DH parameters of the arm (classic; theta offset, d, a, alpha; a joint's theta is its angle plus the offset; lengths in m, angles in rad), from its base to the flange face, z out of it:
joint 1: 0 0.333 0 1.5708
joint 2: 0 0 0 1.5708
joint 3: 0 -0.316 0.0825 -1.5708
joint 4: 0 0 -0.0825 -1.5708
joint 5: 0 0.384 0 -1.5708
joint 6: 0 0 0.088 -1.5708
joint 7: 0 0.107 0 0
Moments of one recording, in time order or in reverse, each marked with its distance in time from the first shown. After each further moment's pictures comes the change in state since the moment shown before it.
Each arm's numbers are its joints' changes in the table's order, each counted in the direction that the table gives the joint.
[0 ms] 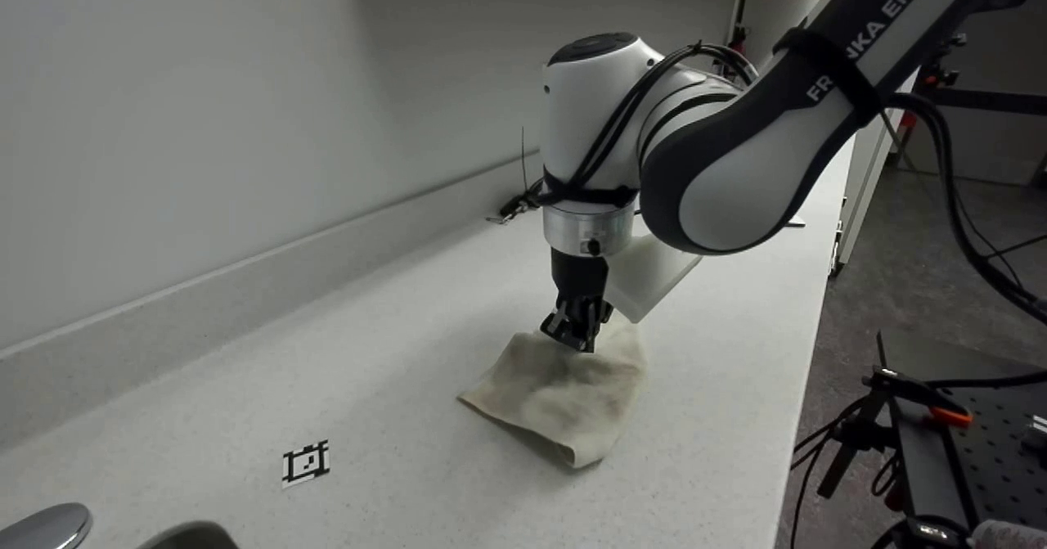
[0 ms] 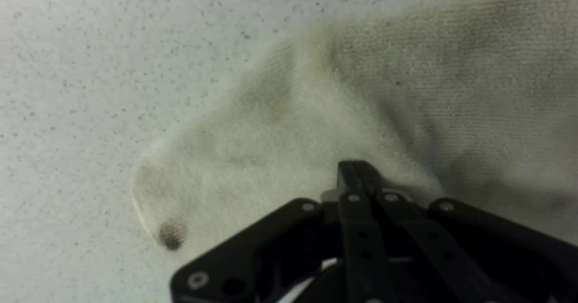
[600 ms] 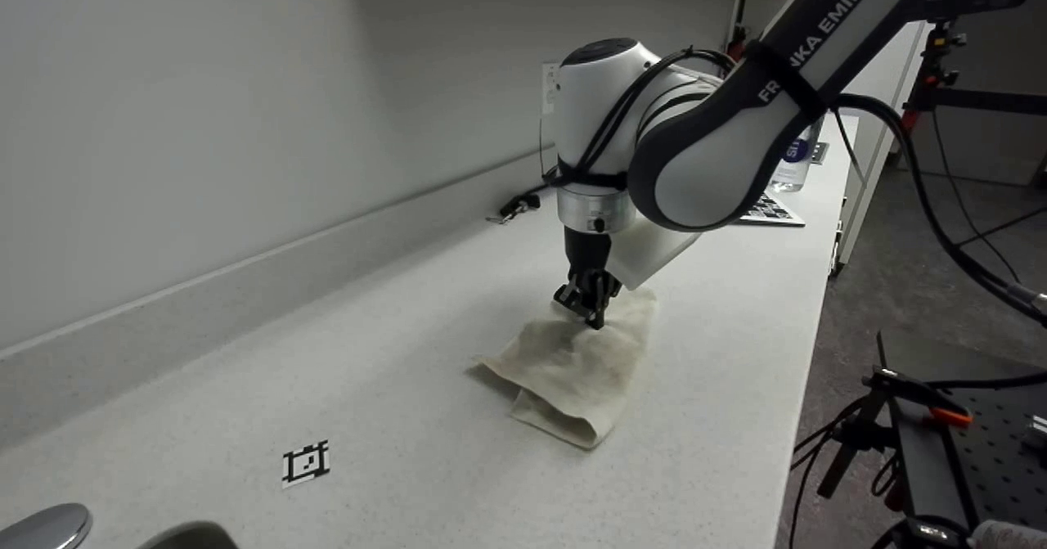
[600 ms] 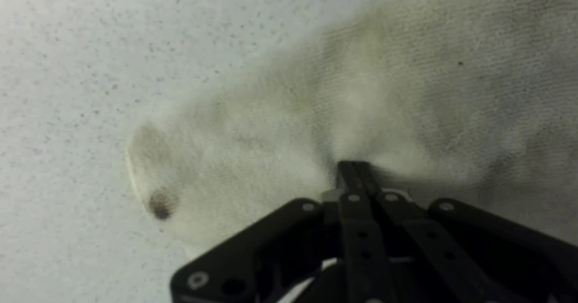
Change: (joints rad) arm -0.048 -0.028 0.069 0.026 0.010 -0.001 -0.031
